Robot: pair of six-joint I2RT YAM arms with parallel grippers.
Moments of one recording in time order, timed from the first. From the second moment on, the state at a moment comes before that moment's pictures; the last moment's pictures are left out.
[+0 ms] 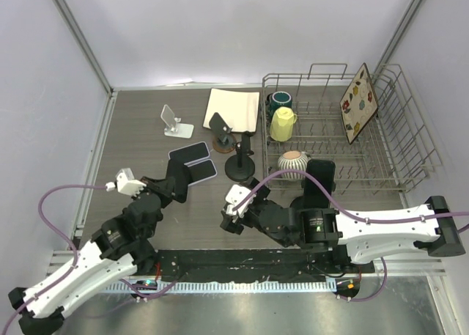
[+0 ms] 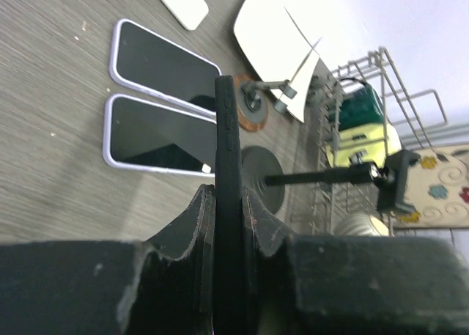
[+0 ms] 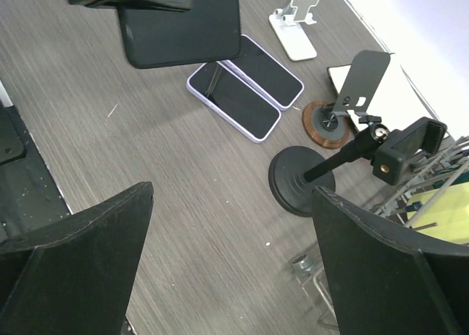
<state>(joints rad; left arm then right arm) -0.90 0.35 0.47 -0.54 -0.83 -1.19 1.53 1.08 0.88 -0.10 0.65 -0.15</state>
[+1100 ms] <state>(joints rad) 0.38 1.30 0.17 0.73 0.12 -1.19 1.51 0.76 0.74 -0.12 0.63 -0.11</state>
